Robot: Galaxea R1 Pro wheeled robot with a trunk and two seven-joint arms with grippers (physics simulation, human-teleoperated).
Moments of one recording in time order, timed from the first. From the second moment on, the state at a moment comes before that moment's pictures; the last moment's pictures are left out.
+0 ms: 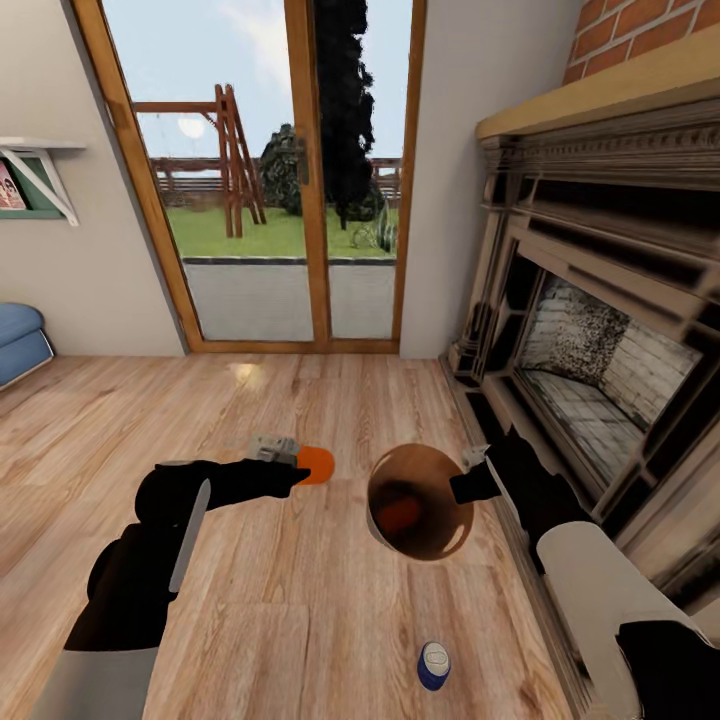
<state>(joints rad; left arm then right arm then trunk) -0.56 -0.02 -0.01 -1.55 -0.10 1.05 -0.62 -0.91 -0.04 0.08 -0.75 0.25 1.04 0.39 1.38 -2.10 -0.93</state>
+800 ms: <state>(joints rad) -0.57 -0.01 -0.03 -1.60 -0.09 1.05 -1.07 -0.93 -0.04 0.08 -0.68 0.26 1.04 0.38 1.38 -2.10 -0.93</state>
